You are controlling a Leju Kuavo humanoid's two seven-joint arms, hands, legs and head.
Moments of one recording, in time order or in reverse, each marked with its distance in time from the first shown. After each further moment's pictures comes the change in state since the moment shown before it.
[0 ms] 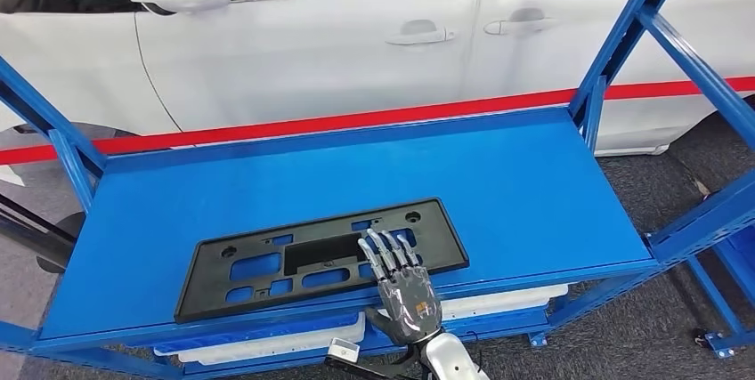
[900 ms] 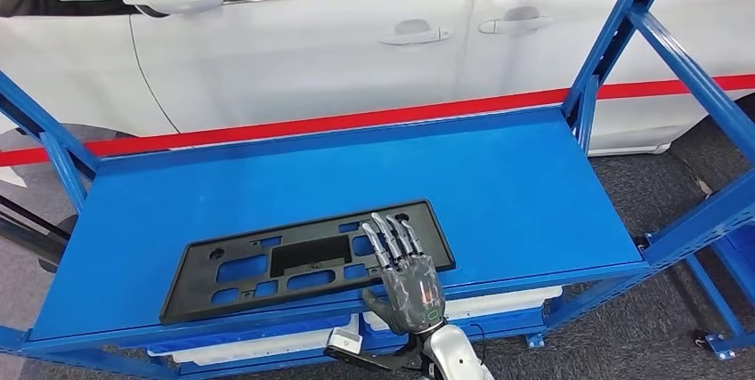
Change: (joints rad) left arm 0.007 -0.006 0.027 0.000 -0.024 -0.012 -0.008; right arm 0.001 0.008 -0.001 -0.083 -0.074 -0.001 -0.066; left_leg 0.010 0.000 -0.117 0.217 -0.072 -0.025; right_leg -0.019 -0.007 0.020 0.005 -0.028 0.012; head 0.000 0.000
